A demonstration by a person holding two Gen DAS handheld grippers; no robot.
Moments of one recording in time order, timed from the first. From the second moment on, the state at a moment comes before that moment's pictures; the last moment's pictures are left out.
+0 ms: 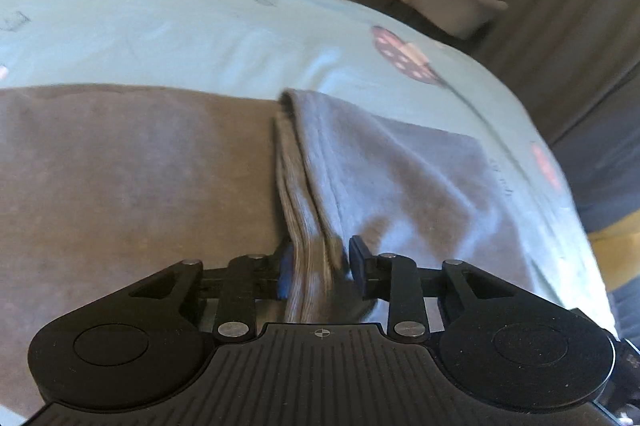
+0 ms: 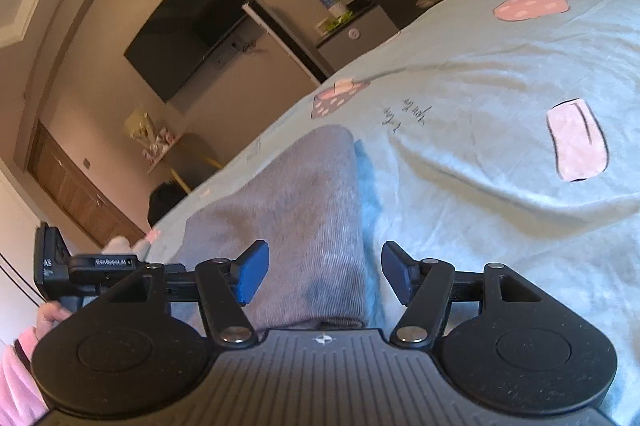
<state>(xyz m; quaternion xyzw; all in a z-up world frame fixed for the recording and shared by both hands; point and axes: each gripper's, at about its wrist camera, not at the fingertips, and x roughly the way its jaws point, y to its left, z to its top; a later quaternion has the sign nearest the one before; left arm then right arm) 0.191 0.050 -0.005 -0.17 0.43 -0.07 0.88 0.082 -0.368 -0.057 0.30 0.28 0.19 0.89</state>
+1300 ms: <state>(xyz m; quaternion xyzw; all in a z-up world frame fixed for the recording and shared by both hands) 0.174 0.034 -0.007 -0.14 0.43 -0.02 0.89 0.071 -0.307 -0.061 0.13 0.33 0.16 0.92</state>
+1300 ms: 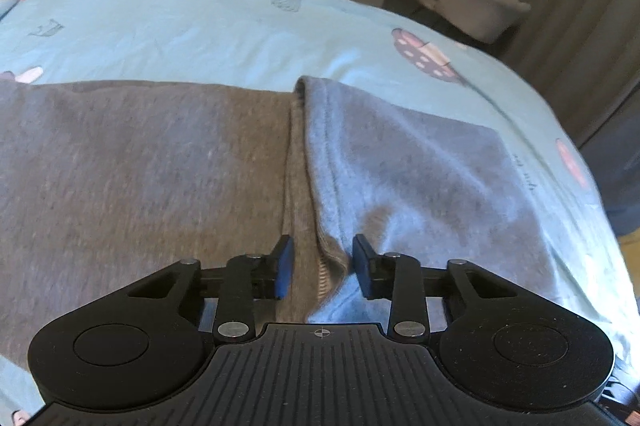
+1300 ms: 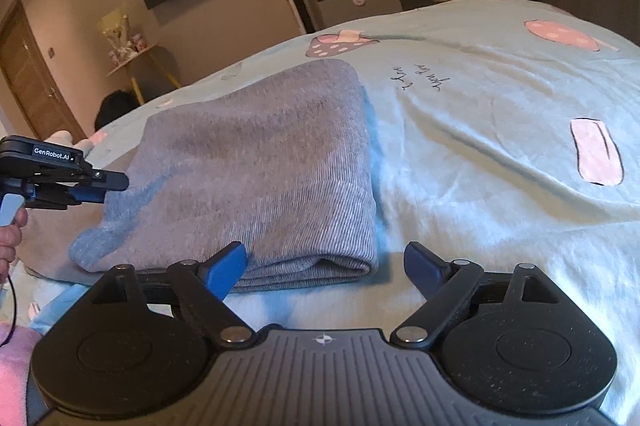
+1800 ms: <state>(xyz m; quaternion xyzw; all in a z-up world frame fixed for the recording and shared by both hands) 0.147 0.072 -0.006 -0.09 0.43 0.07 0.89 0.047 -0.292 -0.048 0.08 0.36 0.10 0.92</state>
